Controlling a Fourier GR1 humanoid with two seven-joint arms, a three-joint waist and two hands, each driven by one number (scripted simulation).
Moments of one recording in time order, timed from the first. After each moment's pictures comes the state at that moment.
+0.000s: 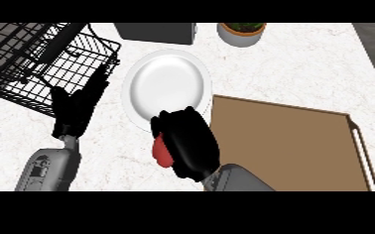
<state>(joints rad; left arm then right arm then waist) -0.23 0.19 0.03 -1.38 0.02 -0.03 0.18 -0.47 -0.02 0.77 -1.53 1.00 -0.06 0.44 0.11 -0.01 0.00</state>
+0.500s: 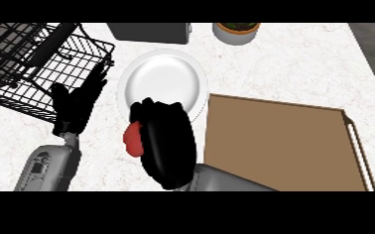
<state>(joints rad) -0.25 0.19 0.04 -1.35 0.01 -0.01 0.17 -0.71 0.00 0.93 -1.47 1.02 -0.41 0.92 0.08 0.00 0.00</state>
